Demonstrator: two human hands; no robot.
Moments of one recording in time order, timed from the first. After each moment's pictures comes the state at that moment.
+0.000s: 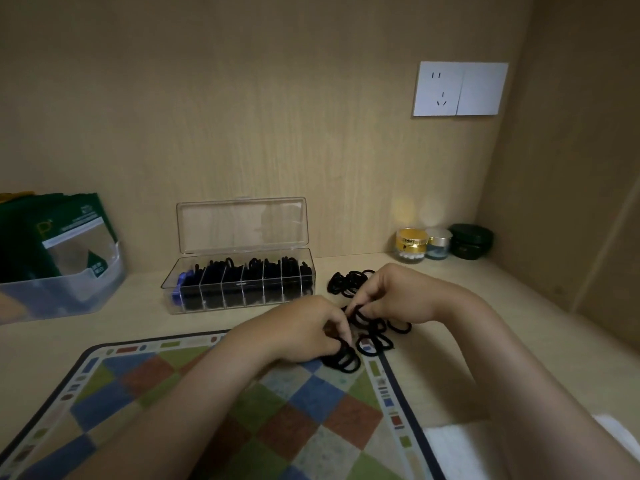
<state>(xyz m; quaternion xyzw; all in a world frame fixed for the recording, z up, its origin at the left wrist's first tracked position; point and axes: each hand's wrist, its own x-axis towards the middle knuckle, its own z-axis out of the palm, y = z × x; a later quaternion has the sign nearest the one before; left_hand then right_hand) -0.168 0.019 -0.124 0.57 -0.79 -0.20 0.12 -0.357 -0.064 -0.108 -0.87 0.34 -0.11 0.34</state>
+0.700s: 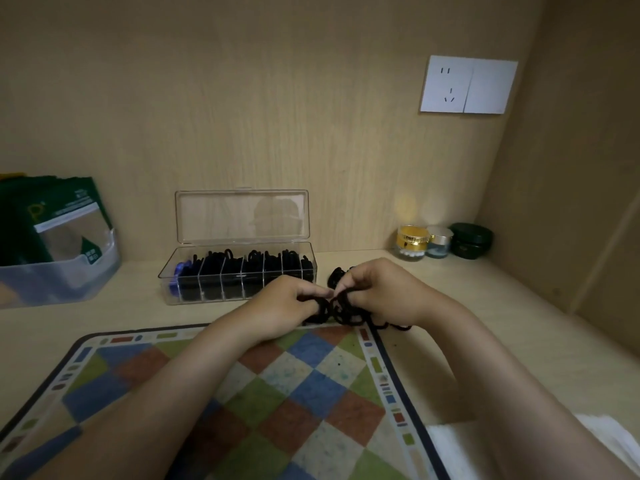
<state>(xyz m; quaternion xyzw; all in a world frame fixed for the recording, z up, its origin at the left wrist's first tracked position) -0.141 0.013 -0.133 0.62 -0.66 -0.29 0.31 -0.331 -0.044 -0.108 -0.85 0.37 -0.19 0.34</state>
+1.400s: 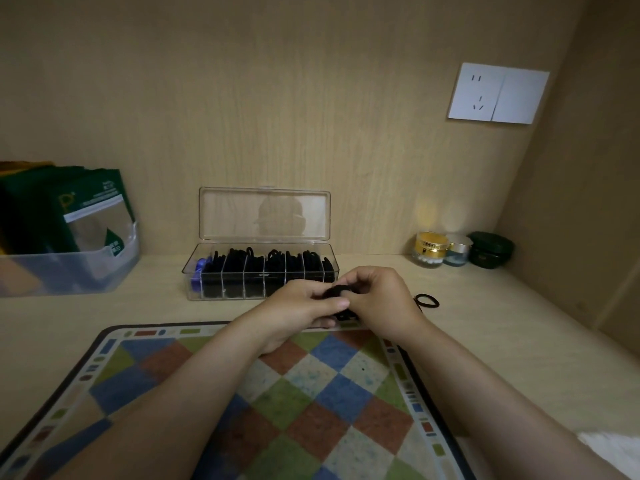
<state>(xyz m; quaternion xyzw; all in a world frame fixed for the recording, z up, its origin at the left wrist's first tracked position) -0.123 0.008 -0.152 0.50 -0.52 -0.54 0.43 -0.286 -0.038 -0.142 -0.78 0.40 -0.36 0.32</state>
